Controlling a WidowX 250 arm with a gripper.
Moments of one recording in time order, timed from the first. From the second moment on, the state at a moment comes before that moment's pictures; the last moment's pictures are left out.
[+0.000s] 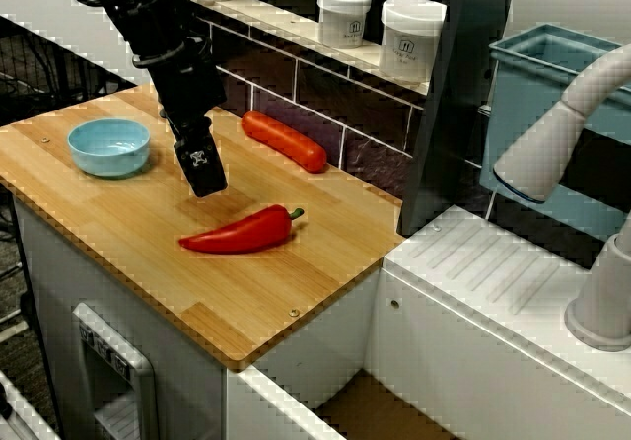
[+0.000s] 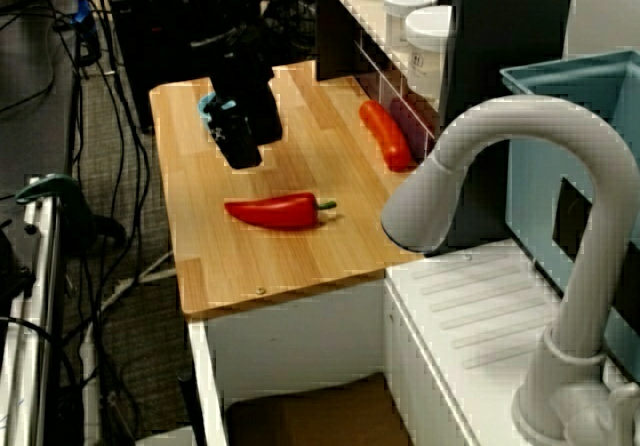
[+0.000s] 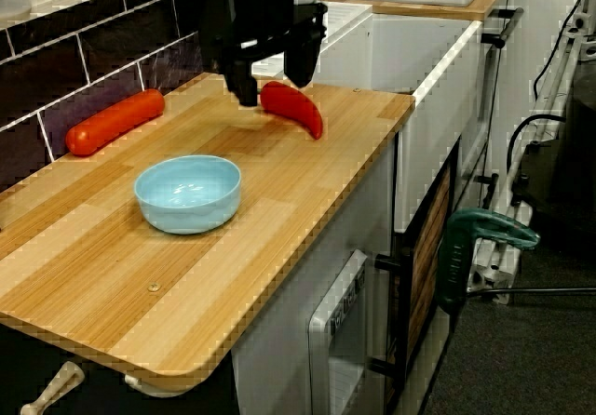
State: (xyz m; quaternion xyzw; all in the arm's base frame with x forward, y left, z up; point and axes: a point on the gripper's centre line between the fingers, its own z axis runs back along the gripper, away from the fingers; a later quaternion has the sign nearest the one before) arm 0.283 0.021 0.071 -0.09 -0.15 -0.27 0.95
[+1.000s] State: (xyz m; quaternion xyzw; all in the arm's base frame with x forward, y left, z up) arm 0.286 -0.025 0.056 -0.08 -0.18 -0.26 0.95
